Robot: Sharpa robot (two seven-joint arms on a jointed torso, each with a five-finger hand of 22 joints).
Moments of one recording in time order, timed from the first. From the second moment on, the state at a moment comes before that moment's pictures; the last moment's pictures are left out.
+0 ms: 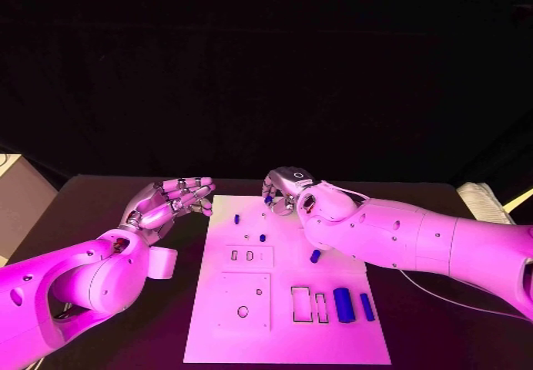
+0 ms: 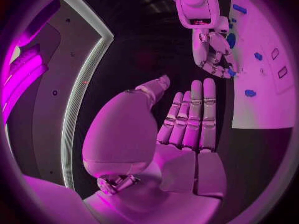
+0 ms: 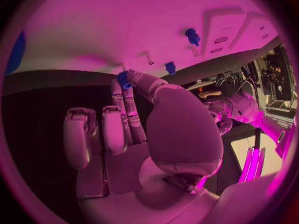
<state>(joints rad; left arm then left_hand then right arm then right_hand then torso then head) 1.21 -0.97 -0.01 1.71 -0.01 -0.35 0.50 1.38 -0.17 0.47 0.04 0.08 0.85 0.22 0.19 0.15 0.96 0.17 0.07 0.07 0.89 0.11 0.72 0.48 0.17 0.79 0.21 0.87 0.52 1.33 -0.48 -0.15 1.18 -1.58 -0.49 -0.27 1.32 -0.20 0.61 -0.04 0.15 1.10 0.12 0.24 0.39 1.22 0.09 0.15 0.14 1.46 -0.03 1.38 1.20 0.05 1.46 0.08 1.47 1.31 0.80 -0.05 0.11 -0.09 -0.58</state>
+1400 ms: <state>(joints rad) 1.23 -0.97 -0.01 1.71 0.00 -0.35 0.49 1.38 -0.17 0.47 0.04 0.08 0.85 0.22 0.19 0.15 0.95 0.18 0.07 0.07 0.89 0.11 0.72 0.48 0.17 0.79 0.21 0.88 0.53 1.33 -0.48 -0.15 1.19 -1.58 -0.48 -0.27 1.32 -0.20 0.61 -0.04 0.15 1.10 0.12 0.23 0.40 1.22 0.09 0.15 0.14 1.46 -0.03 1.38 1.19 0.05 1.46 0.08 1.47 1.31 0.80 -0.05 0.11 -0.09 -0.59</state>
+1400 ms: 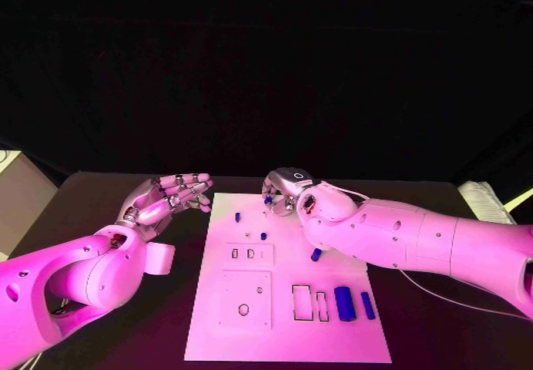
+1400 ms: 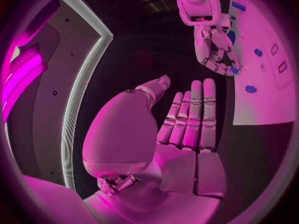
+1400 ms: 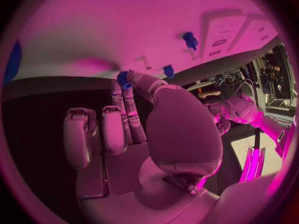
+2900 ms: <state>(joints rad) 1.23 -0.97 -0.02 1.69 0.00 -0.35 0.48 1.38 -0.17 0.48 0.03 0.08 0.85 0.22 0.19 0.15 0.95 0.18 0.07 0.07 0.89 0.11 0.73 0.48 0.17 0.78 0.21 0.88 0.53 1.38 -0.92 -0.13 1.48 -1.46 -0.45 -0.31 1.44 -0.26 0.21 0.27 0.18 0.94 0.11 0.11 0.42 1.29 0.03 0.87 0.75 1.47 -0.04 1.44 1.27 0.05 1.47 0.06 1.47 1.31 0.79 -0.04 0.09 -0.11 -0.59</state>
